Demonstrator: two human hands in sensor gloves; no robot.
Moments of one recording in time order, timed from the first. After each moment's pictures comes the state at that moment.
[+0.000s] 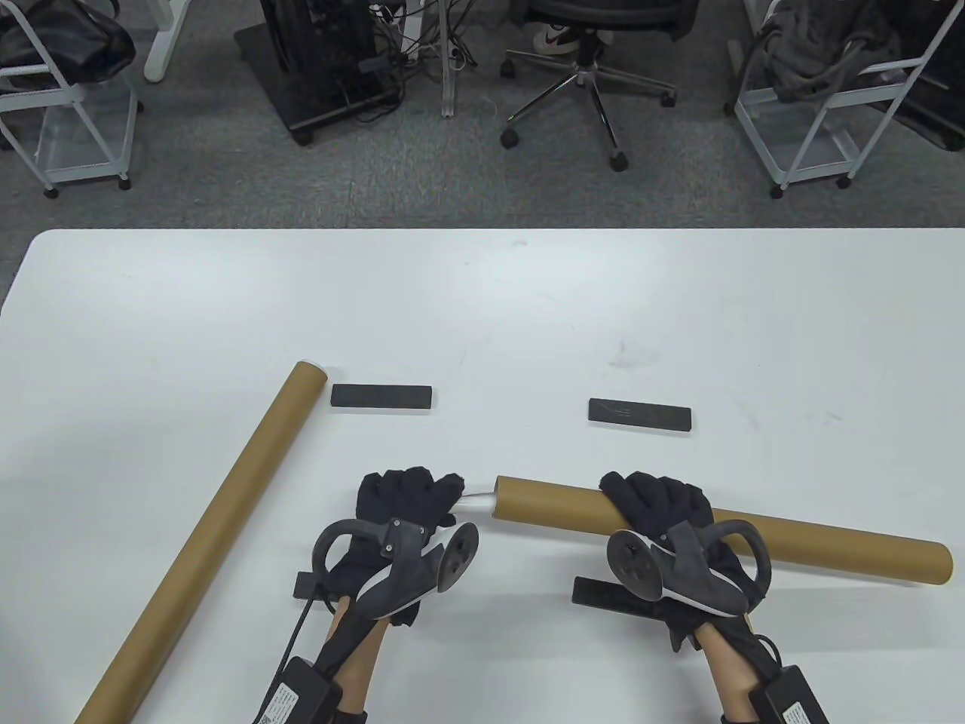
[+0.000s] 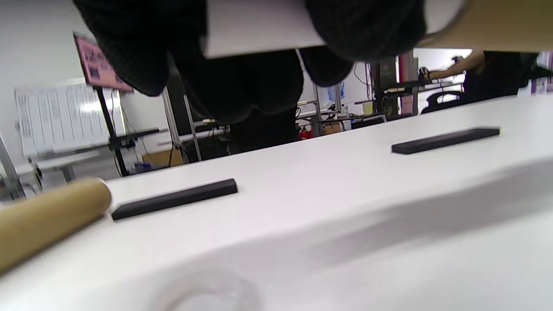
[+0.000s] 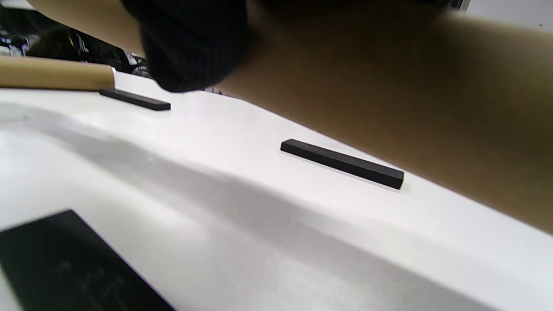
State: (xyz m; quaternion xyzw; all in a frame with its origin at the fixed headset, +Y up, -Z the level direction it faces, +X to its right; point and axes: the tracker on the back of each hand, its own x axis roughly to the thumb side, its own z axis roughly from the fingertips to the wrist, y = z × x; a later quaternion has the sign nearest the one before) left_hand -0.112 -0.688 -0.194 0.03 -0.13 -0.05 0.99; right_hand 0.154 -0.689 -0.177 -0.16 -0.03 -0.99 0.05
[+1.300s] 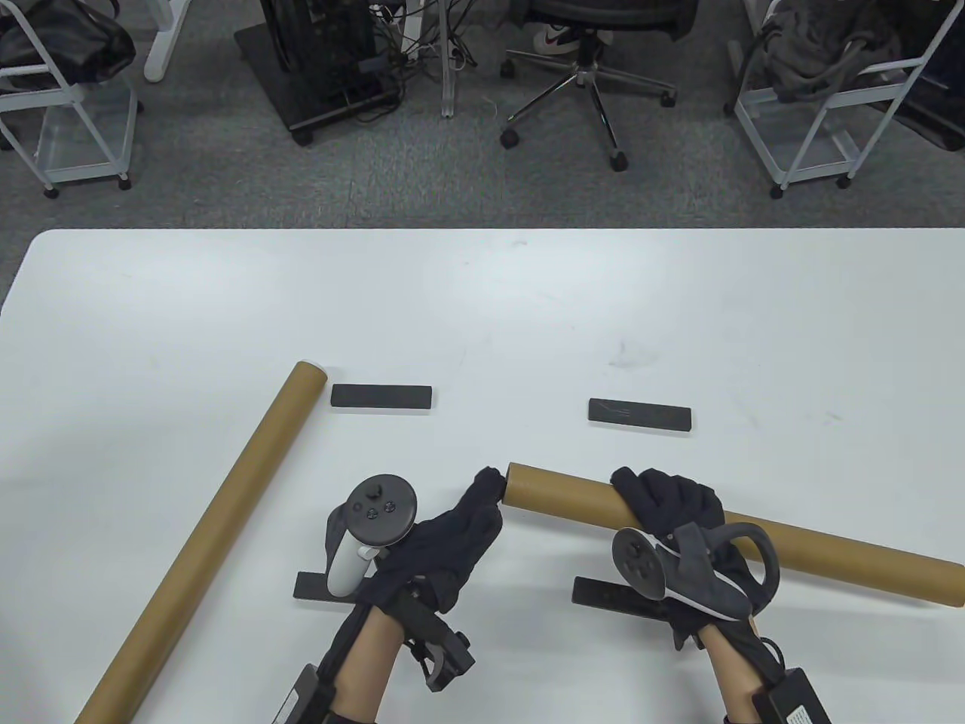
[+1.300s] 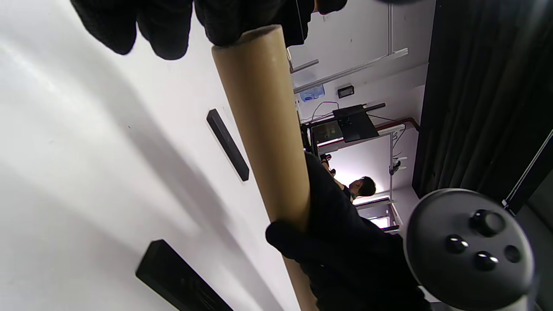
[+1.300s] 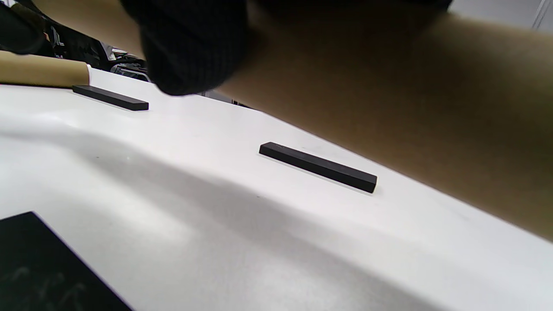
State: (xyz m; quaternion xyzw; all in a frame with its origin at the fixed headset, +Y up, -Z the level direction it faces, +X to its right) left_hand -0.119 -0.701 -0.197 -0.22 -0.16 0.53 0.81; right_hand 0.159 -0.690 -0.178 -0.13 -0.02 -0.99 0.08
